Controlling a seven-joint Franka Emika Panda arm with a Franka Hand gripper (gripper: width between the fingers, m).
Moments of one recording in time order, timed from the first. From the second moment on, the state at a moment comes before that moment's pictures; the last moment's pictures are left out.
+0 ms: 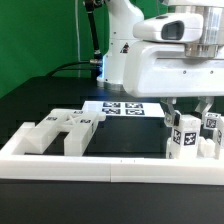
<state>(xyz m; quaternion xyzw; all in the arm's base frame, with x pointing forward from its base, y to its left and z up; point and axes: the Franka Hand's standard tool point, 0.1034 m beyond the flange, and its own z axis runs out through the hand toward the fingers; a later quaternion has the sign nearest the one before) 0.628 0.056 0.078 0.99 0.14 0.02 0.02</state>
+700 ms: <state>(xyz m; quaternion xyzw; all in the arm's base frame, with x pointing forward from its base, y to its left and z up) 0.624 0.056 0.078 0.99 -0.13 0.02 0.01</state>
